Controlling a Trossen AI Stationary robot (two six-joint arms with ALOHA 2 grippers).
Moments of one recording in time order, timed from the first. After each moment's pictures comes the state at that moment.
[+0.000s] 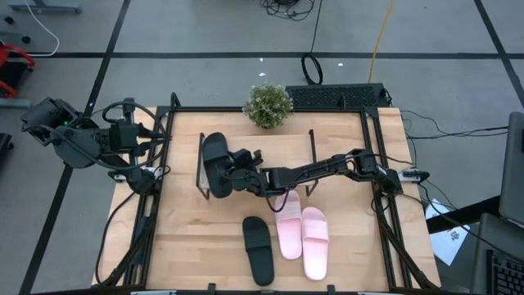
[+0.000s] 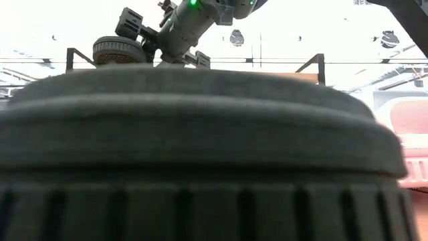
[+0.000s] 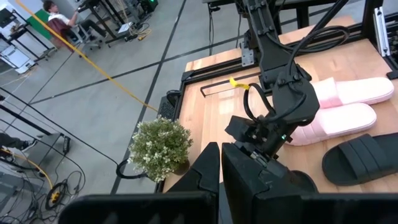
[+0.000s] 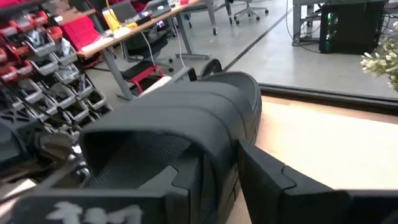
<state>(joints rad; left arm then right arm) -0.65 1.20 2.07 -1.57 -0.81 -0.15 0.11 2.21 1.73 0.06 0.88 0.67</state>
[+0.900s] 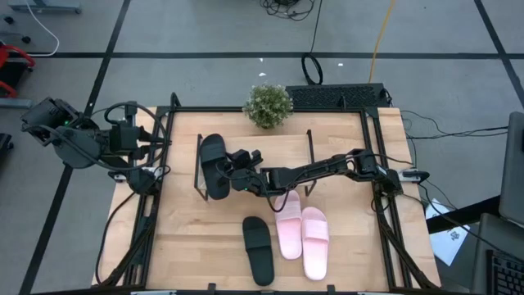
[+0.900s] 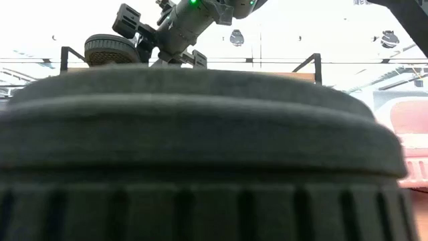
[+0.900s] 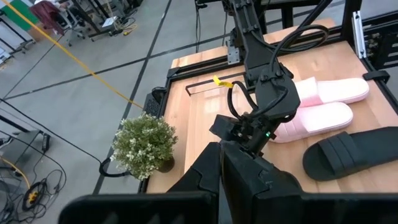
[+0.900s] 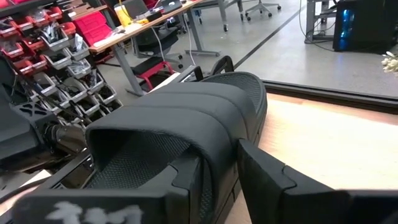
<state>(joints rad) -0.65 1.20 2.07 -1.57 -0.75 -0.19 0.12 2.21 1.73 0.07 0.83 0.64</state>
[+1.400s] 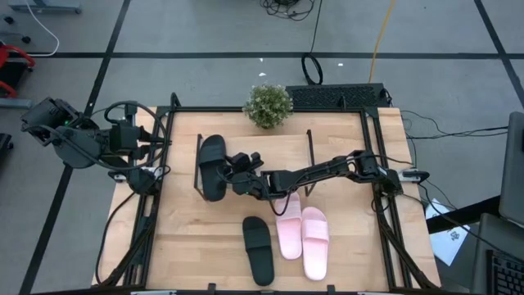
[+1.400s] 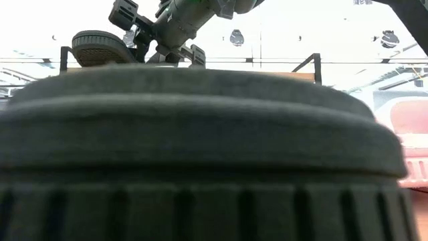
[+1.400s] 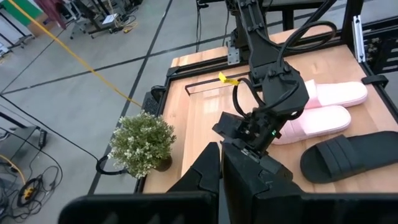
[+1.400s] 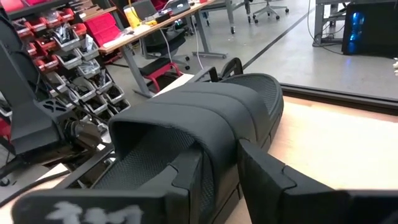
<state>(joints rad) -0.65 1.20 2.07 -1.57 -0.75 -0.22 0.14 2.20 1.73 0.10 0.84 0.62</state>
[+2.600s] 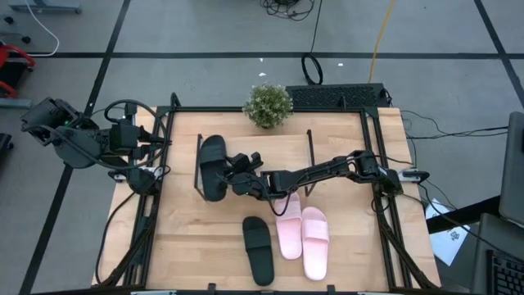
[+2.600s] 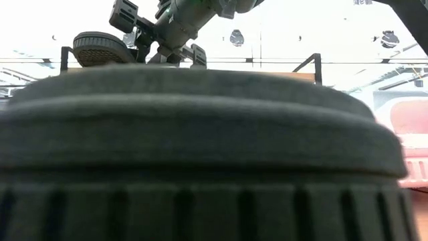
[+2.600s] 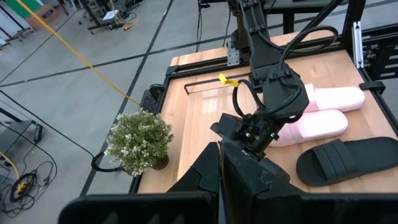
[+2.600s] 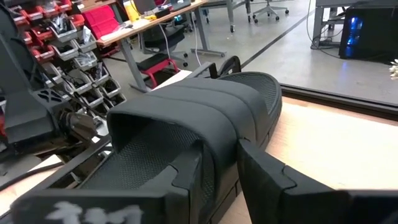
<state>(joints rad) -0.65 1.20 2.07 -1.57 -0.75 -0.25 0.14 2.20 1.73 0.07 0.84 0.59</state>
